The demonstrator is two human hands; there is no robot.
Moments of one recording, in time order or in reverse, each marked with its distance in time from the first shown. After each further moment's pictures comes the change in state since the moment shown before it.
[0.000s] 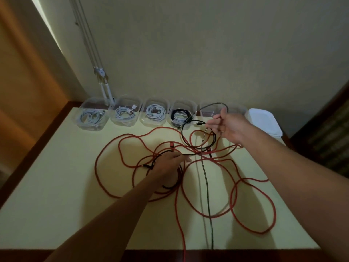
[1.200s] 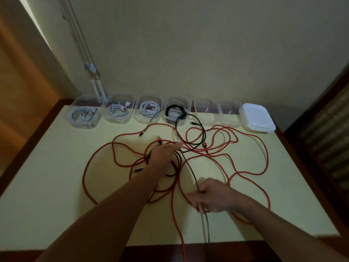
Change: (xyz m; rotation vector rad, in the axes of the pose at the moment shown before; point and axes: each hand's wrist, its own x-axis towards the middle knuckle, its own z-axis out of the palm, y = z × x) left_hand 0.018 0.010 0.012 -0.392 0.290 -0.255; right_hand -0.096 0.141 -0.014 -0.858 -0.518 0.045
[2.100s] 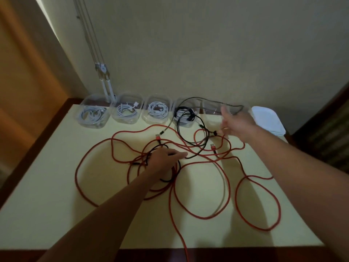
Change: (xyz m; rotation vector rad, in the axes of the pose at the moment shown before) left_hand 0.005 -0.012 -0.044 0.457 -0.175 0.293; right_hand 0.076 -0.066 -0.146 0.406 0.798 0.084
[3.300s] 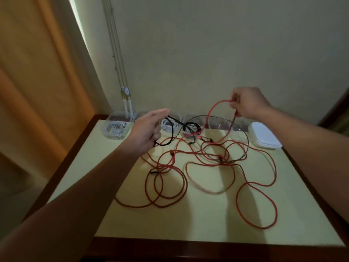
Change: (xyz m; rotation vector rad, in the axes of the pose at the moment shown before) left_hand -0.051 0.128 -0.127 -0.825 0.130 0.035; right_hand -0.057 -0.114 -0.058 -0.667 0.101 -0.663
